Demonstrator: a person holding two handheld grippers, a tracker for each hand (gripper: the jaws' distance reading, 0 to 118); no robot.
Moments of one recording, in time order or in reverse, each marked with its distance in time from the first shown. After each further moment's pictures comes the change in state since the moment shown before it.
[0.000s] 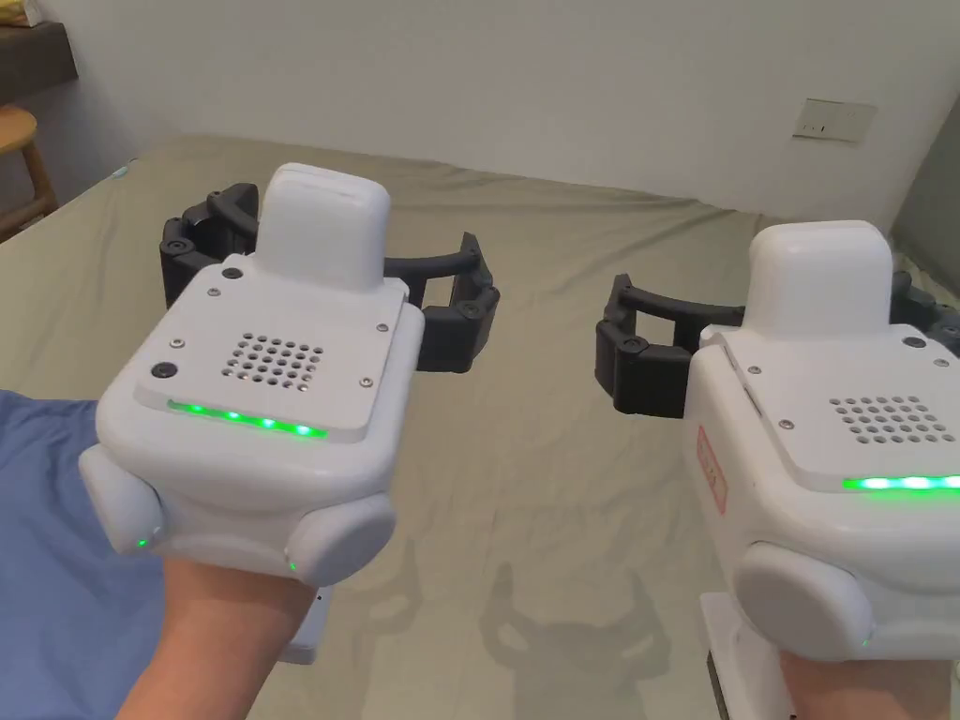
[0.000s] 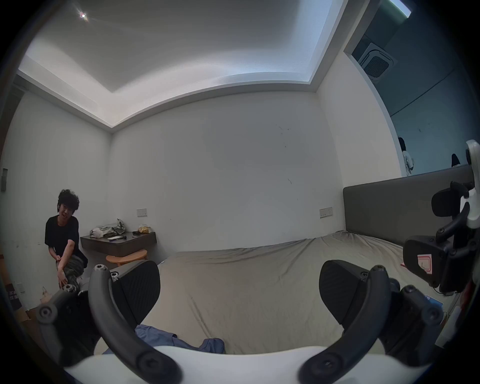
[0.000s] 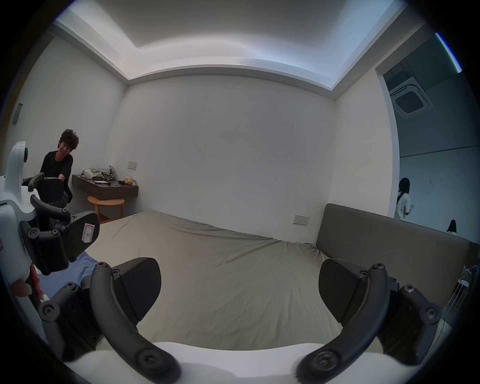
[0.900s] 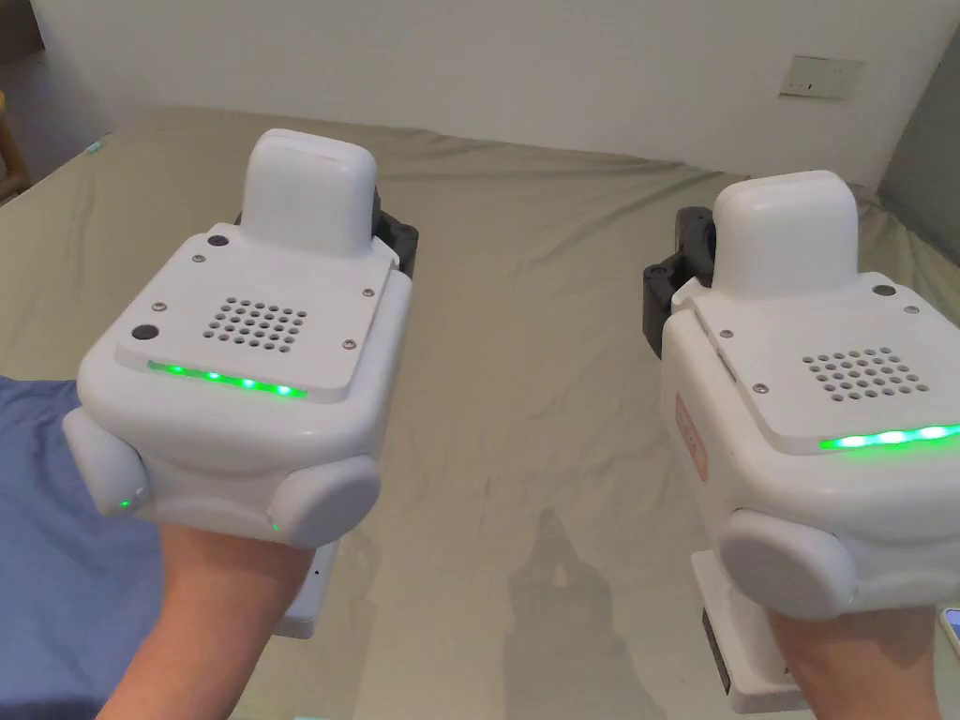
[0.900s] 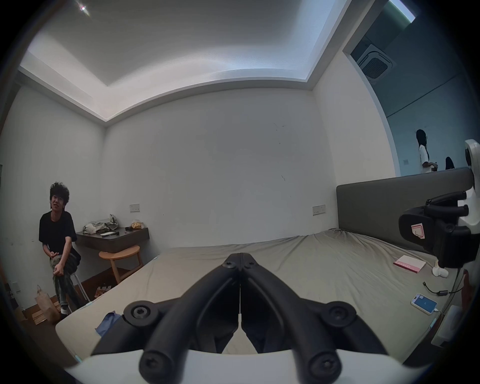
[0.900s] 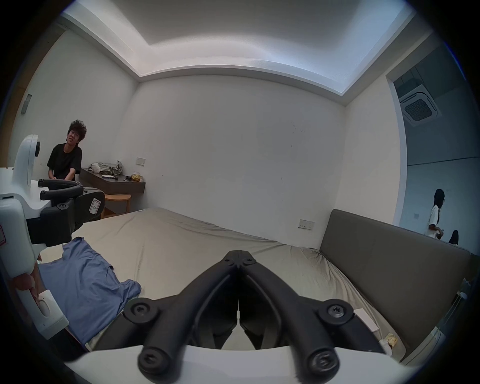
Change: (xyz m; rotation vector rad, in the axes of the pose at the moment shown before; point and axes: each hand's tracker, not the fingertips) left arm 0.001 -0.003 -0.004 -0.023 -0.046 0.013; right arm -0.005 -0.002 0.002 0.015 0.038 0.048
